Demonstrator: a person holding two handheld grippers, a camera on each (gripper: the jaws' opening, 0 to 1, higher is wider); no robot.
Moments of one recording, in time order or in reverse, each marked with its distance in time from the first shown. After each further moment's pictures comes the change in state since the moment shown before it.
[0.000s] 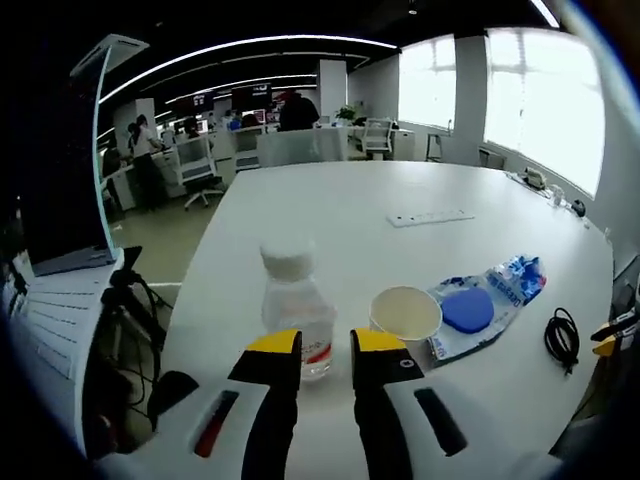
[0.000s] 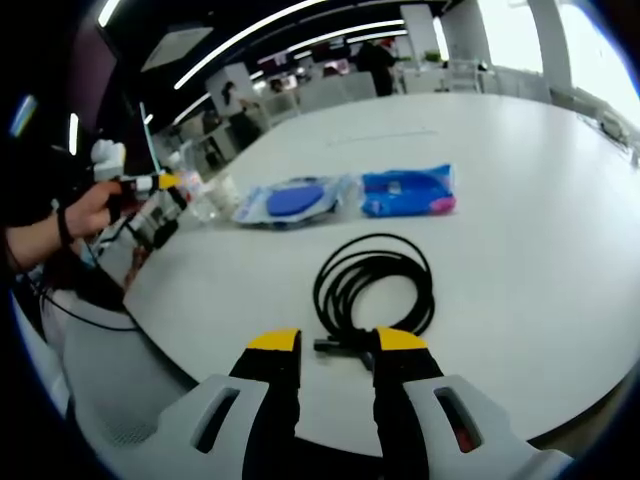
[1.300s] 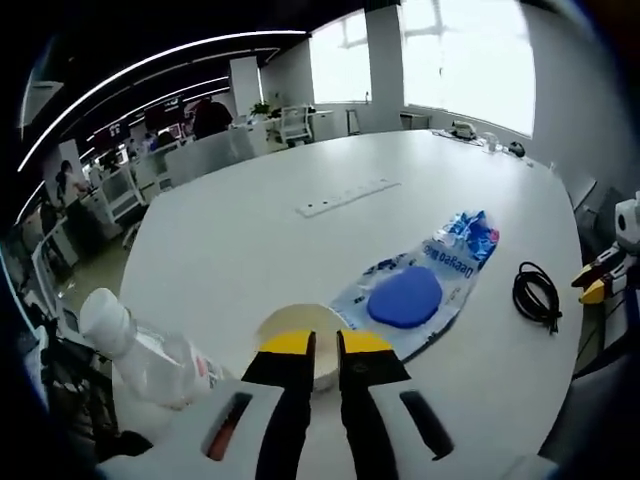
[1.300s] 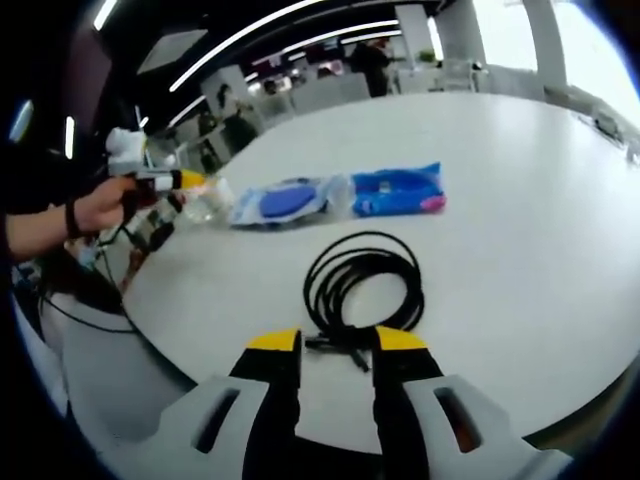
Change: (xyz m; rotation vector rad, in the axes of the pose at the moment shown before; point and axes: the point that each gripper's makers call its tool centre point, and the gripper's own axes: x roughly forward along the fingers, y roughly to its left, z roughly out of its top) left arm 0.031 -0.099 -0.002 0.239 0.039 -0.268; right arm -0.004 -0.008 -0.001 0.014 -0.008 -0.015
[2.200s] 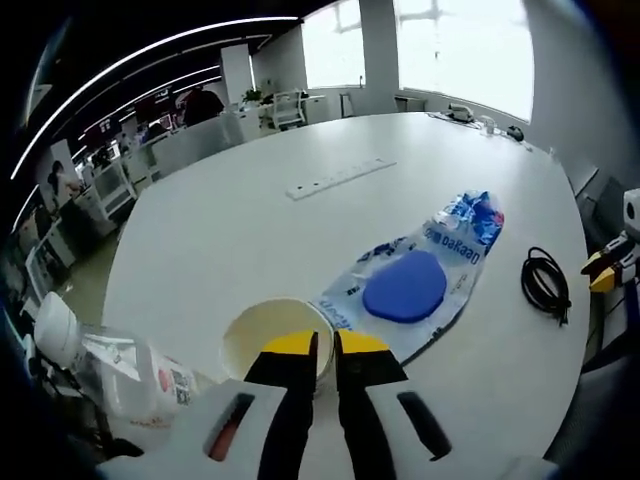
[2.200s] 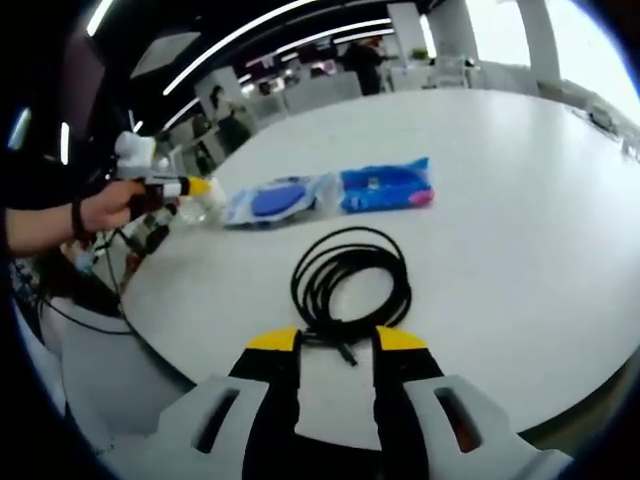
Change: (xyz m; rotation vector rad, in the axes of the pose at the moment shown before) left arm 0.034 -0.014 -0.012 0.058 0.077 -0.026; right arm -0.003 -0.011 -0.005 0.023 0.008 -0.015
